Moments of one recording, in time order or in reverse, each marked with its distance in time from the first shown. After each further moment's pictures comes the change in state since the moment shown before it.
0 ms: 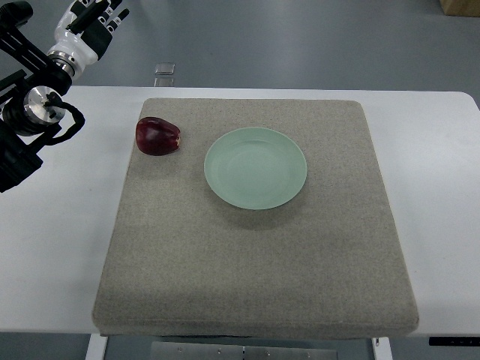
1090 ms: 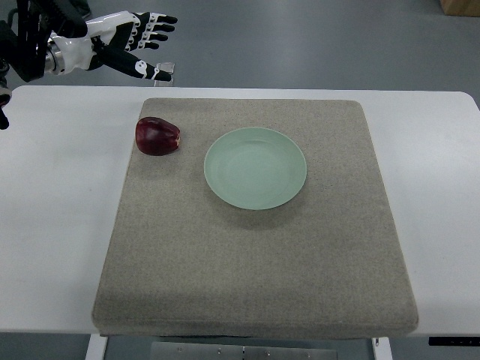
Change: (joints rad) left arm -0.400 0.370 0.714 -0.491 0.646 -0.017 -0.047; right arm 0.000 0.000 0.000 0.000 0.000 0.000 0.000
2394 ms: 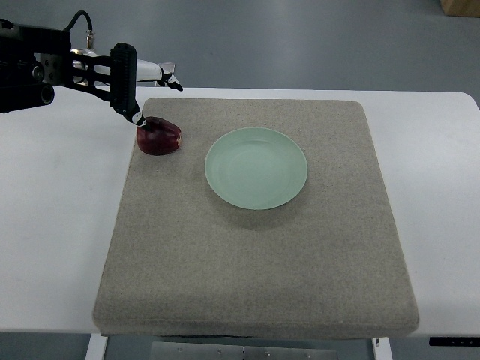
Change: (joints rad) left arm -0.293 -0.250 0.633 0.030 0.395 0.206 0.022; right arm 0.000 0.000 0.000 0.000 0.000 0.000 0.000
